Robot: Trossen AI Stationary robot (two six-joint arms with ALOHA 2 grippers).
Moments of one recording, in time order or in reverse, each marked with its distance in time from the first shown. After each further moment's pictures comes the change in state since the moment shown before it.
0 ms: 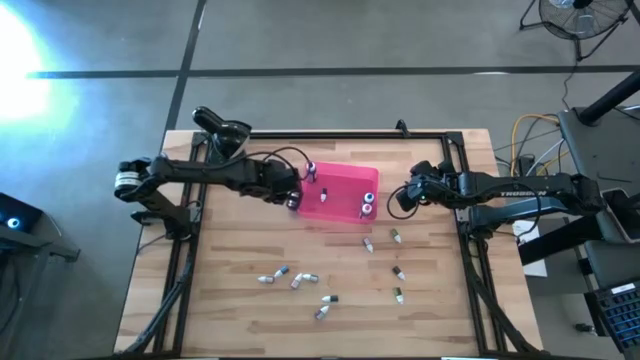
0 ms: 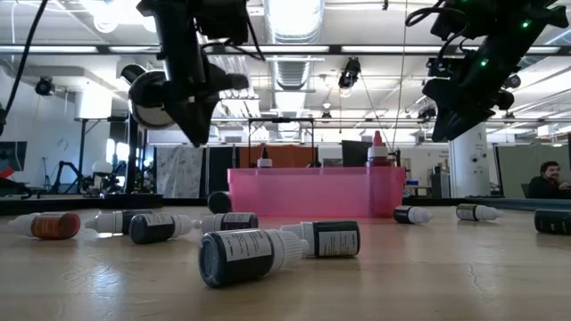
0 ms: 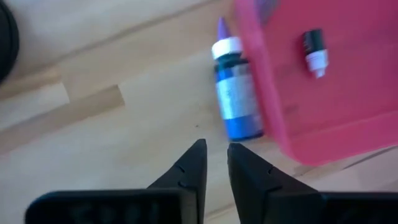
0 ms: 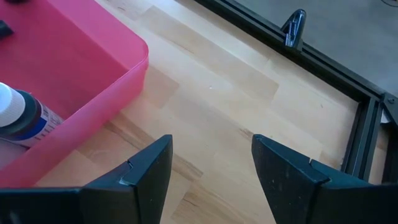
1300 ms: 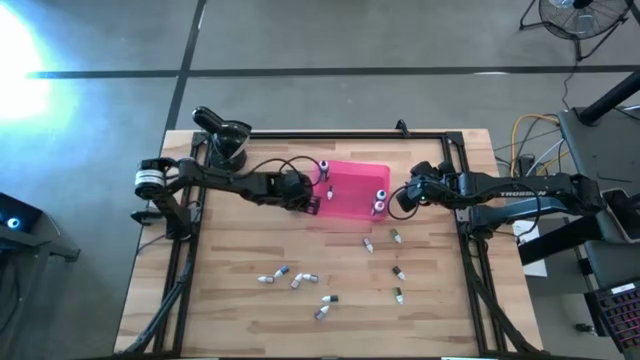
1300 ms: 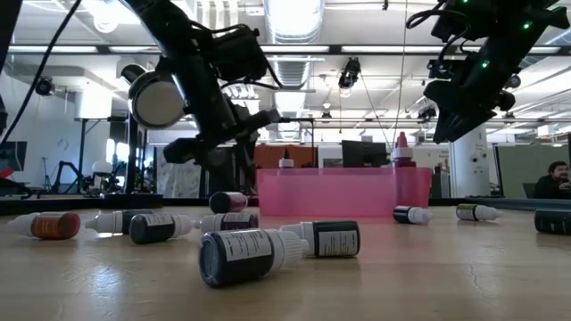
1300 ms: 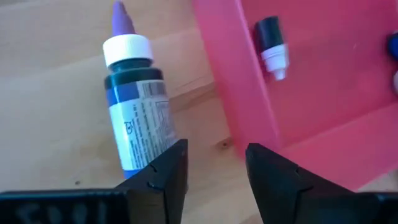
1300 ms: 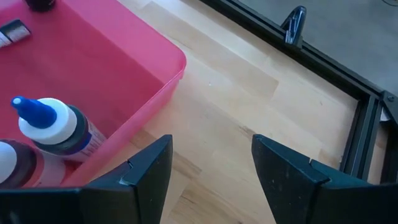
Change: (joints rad) left arm 0.015 0.153 -0.177 0.576 0.091 0.008; right arm 0.000 0.000 -0.007 -0.003 -0.002 0.000
